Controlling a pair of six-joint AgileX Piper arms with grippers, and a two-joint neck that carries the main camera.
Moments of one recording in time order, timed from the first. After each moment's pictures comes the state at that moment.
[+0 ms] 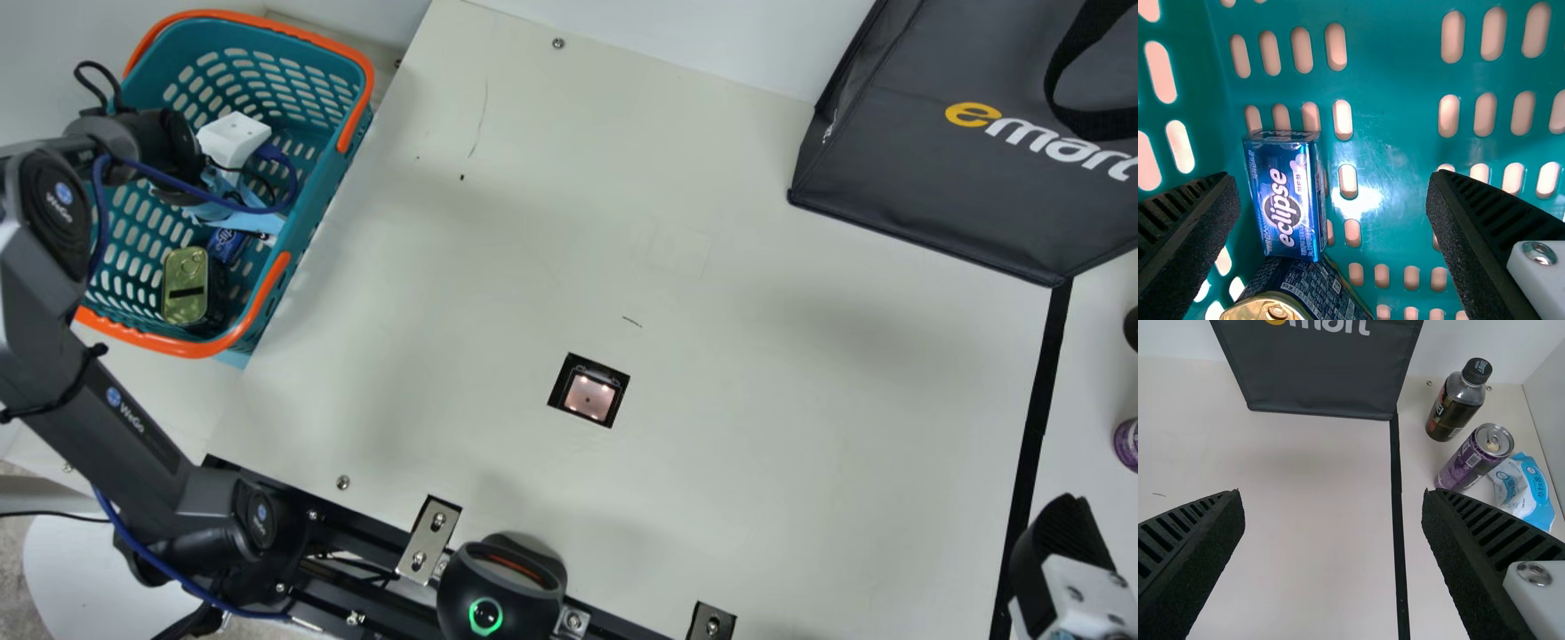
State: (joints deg) left arm 32.4 124.7 -67.4 6.2 29.8 32.7; right arm 0.7 42.6 -69.8 -0.8 69.7 0.0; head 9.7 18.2
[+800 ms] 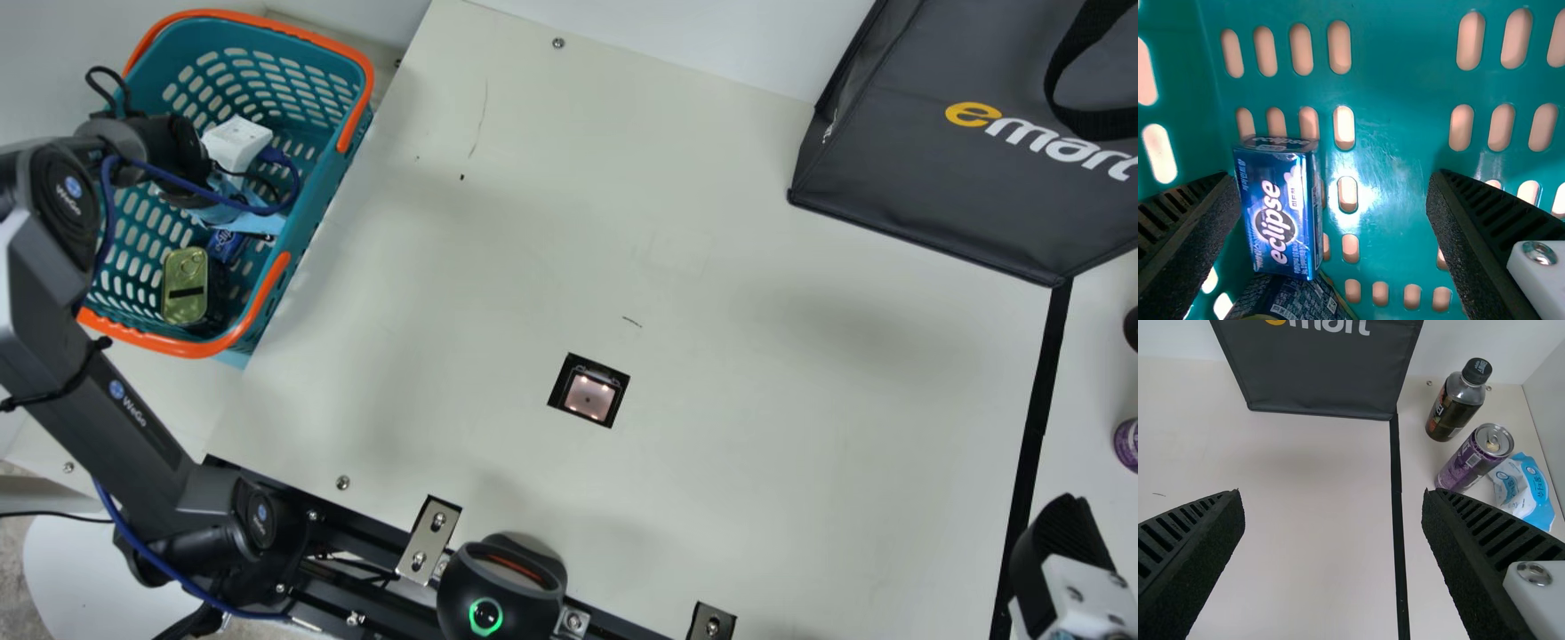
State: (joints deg) left arm 32.7 127.2 -68.3 6.8 29.1 30.2; right arm 0.7 42.6 -69.8 -0.8 69.7 0.0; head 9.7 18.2
